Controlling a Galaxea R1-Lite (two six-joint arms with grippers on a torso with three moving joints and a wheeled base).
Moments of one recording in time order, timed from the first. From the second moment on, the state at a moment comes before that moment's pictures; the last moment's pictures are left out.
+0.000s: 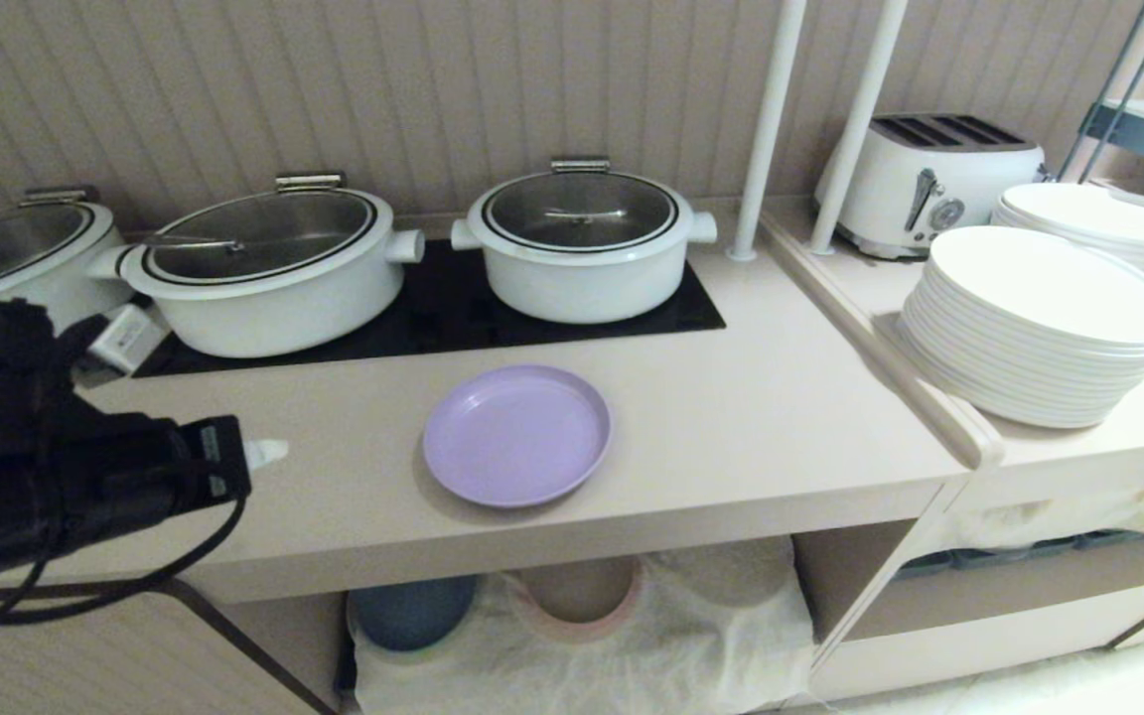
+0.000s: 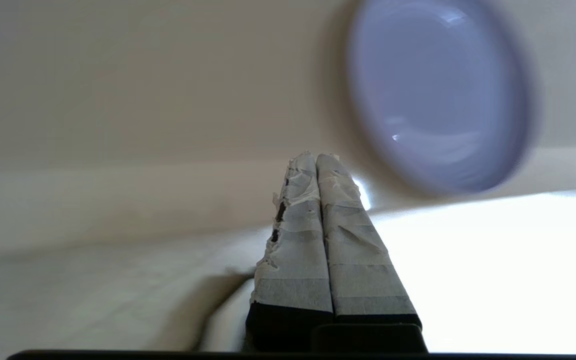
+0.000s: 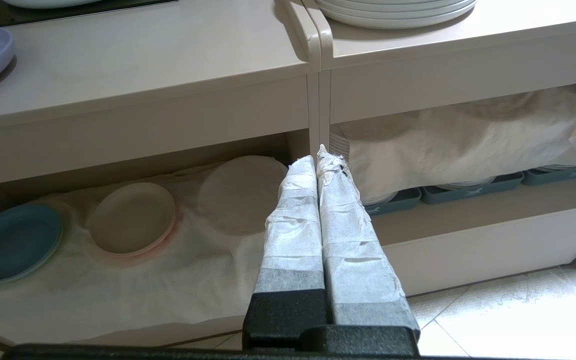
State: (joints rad) left arm -0.12 1.32 -0.69 -0.10 -0.11 -0.32; right arm 0.00 0.00 0.00 -0.01 -0.05 0.08
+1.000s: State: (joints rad) left arm -0.01 0.42 -0.13 -0.10 -0.10 0.03; right arm 0.00 0.00 0.00 -0.01 -0.05 0.08
